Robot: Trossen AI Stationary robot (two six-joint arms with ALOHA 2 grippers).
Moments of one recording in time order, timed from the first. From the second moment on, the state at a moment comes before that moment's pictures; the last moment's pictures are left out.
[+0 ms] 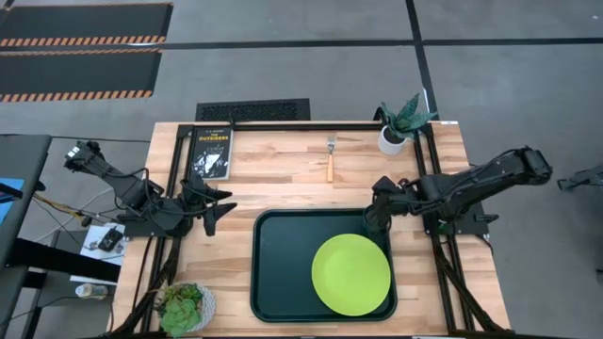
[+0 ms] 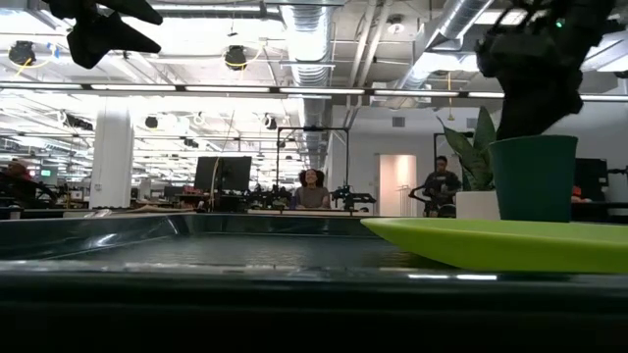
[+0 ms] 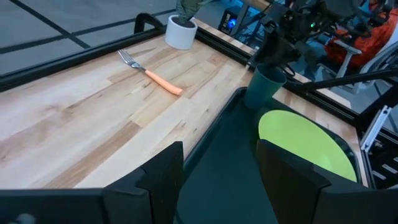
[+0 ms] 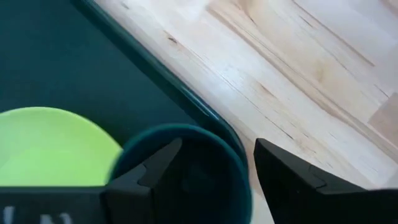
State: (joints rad) left arm -0.57 0.65 0.63 -0.53 -0.82 -0.81; right arm 0.20 1.12 0.80 -0.87 0.34 0.98
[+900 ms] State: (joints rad) left arm -0.57 0.65 0.63 -0.53 -0.83 -0.83; right arm -0.03 1.19 0.93 -0.76 0.39 0.73
